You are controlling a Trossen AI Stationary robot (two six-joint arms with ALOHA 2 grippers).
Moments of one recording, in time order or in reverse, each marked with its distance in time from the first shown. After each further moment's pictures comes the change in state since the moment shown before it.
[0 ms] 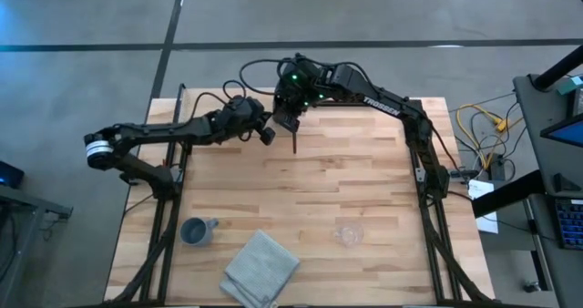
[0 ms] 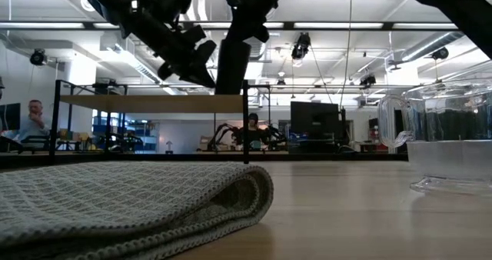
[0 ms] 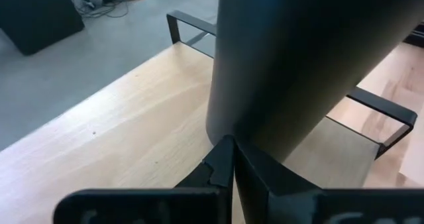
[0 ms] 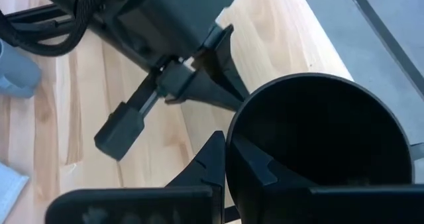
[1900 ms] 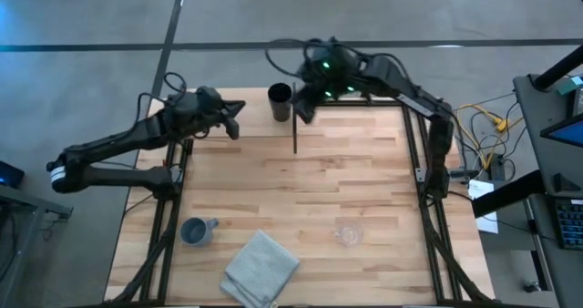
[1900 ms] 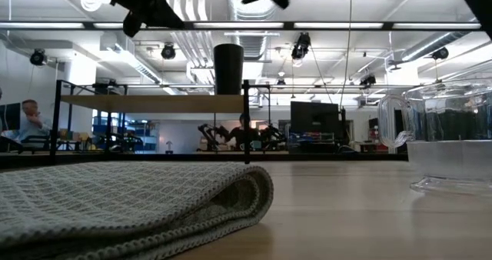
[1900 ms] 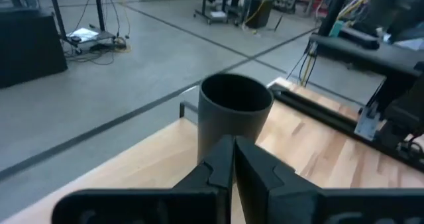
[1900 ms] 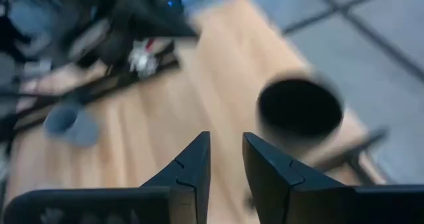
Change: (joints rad) left arm -0.001 -0.474 0.018 -0.230 0.048 -0.080; right arm 0.036 -0.211 0.003 -0.085 0.001 0.211
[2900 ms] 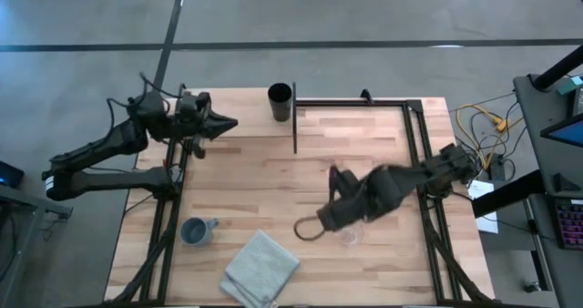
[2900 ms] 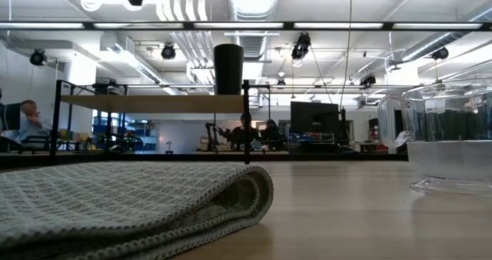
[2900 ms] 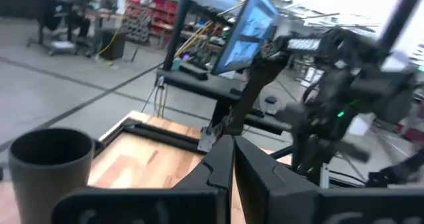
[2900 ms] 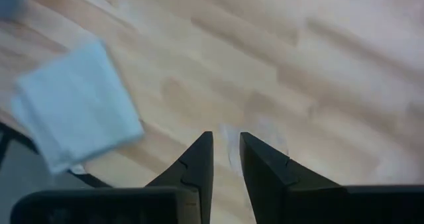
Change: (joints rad) left arm -0.017 -0.172 0.026 0.051 0.554 -0.058; right arm 0.734 -0.065 -0.357 -0.404 0.283 1.371
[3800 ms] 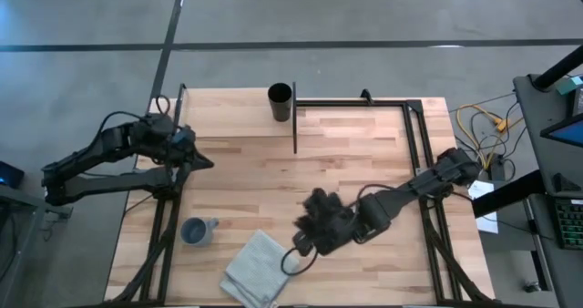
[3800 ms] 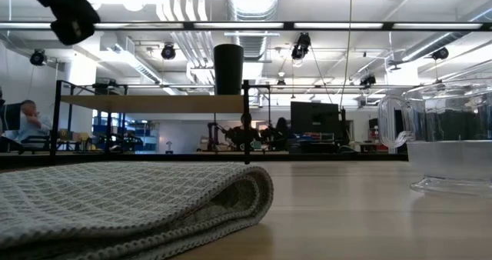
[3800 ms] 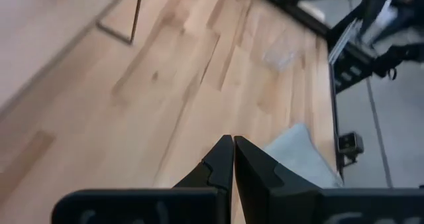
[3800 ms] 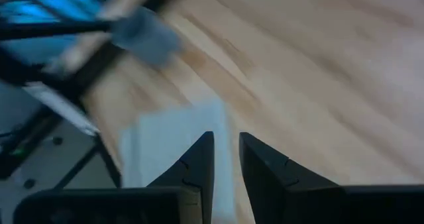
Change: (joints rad) left arm -0.039 -0.122 -0.037 -0.794 0.012 -0.040; right arm 0.046 0.004 -0.271 0.847 0.325 -0.477
